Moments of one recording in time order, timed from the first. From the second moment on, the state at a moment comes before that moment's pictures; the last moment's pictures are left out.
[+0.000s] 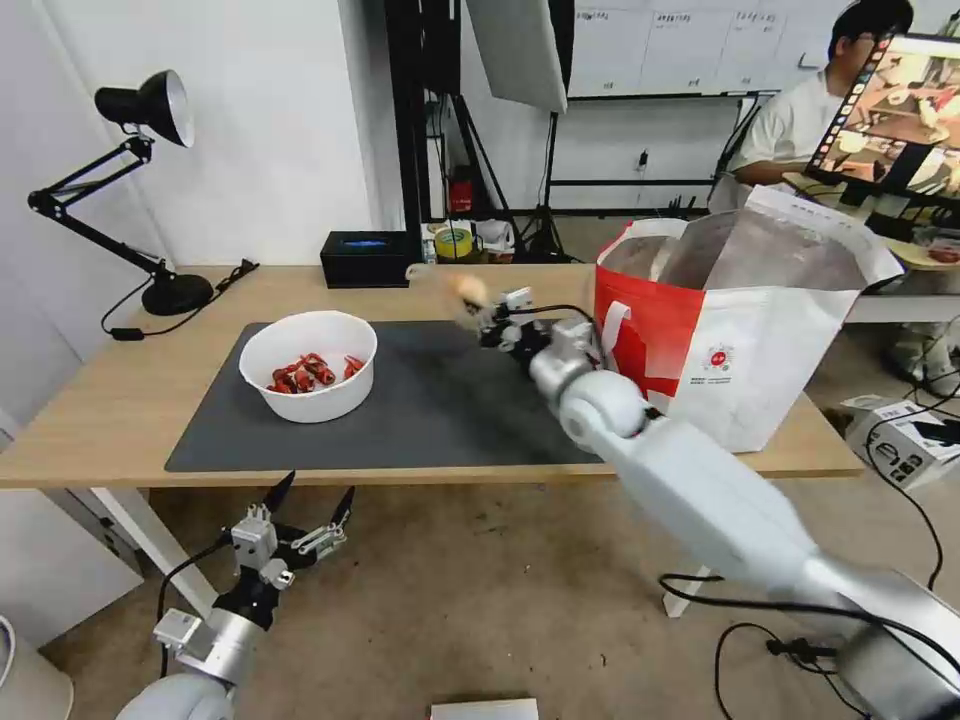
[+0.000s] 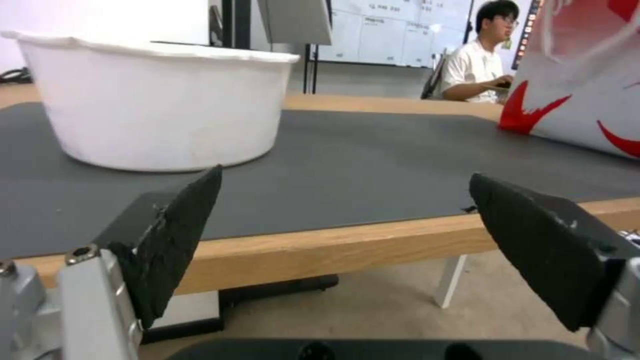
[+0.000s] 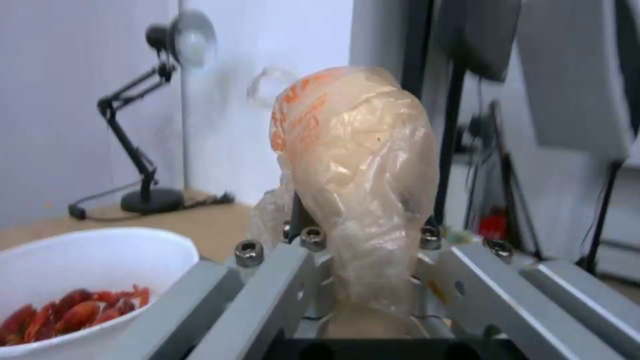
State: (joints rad) left arm 1.64 -1.14 -0.58 -1.95 -0.49 -0.27 0.23; right arm -0.51 0.99 -0.19 1.70 0.70 0.03 0.07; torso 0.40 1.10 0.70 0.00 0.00
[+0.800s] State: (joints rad) left arm 1.62 -1.15 -0.53 -1.98 -0.46 -0.25 0.23; right arm -0.83 0.64 0.27 1.98 0.89 0.04 0.17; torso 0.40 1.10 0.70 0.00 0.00
